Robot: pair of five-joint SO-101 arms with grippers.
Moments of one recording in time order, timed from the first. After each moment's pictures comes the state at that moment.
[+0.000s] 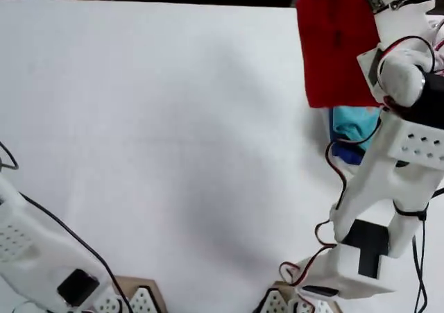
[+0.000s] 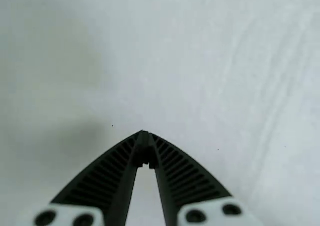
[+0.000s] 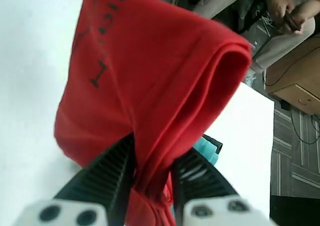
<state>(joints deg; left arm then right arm) -56.4 26.2 -18.0 88.6 -39.1 11.5 0.8 -52.2 97.9 41.0</state>
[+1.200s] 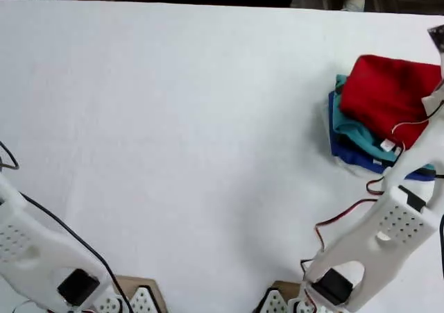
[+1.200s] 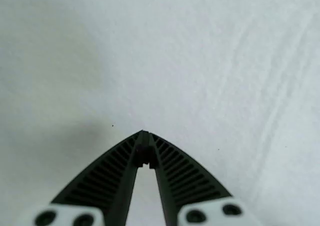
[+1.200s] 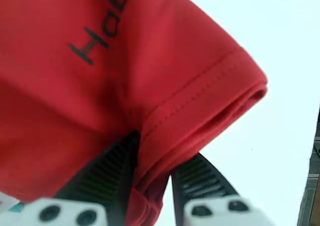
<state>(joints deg) -56.4 26.2 -18.0 88.6 -39.1 35.2 38.4 -53.2 82.1 52.4</state>
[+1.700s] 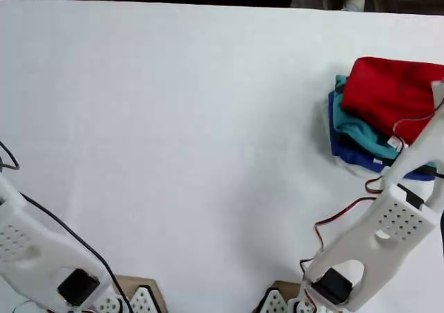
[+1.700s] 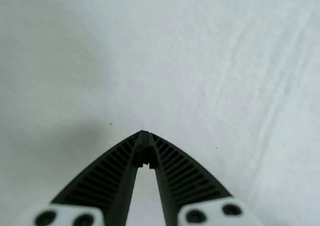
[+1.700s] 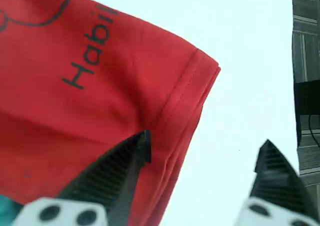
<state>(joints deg) -56.4 26.2 -18.0 89.1 -39.1 32.6 37.5 -65.3 87.9 39.0</state>
